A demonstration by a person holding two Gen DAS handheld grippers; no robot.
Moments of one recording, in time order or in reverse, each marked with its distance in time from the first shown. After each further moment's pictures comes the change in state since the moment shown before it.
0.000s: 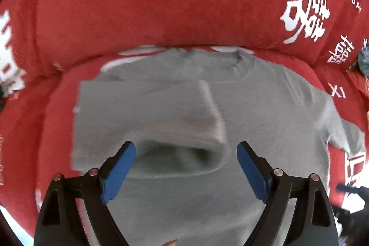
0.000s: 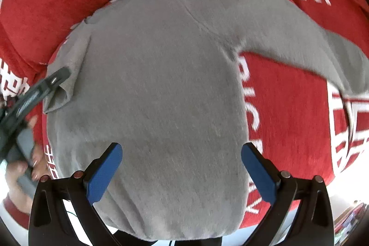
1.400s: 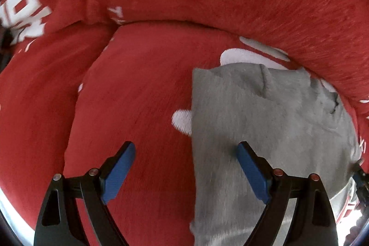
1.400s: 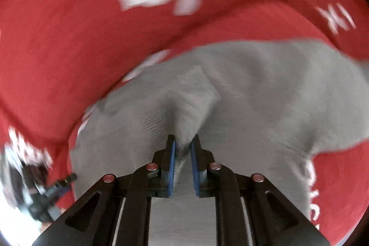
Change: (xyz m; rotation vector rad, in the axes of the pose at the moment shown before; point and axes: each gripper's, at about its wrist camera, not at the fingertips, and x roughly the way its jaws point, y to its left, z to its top) left arm 0.094 0.177 0.044 -0.287 0.223 0.034; right arm 0.027 -0.024 0.080 0.326 -0.220 0.215
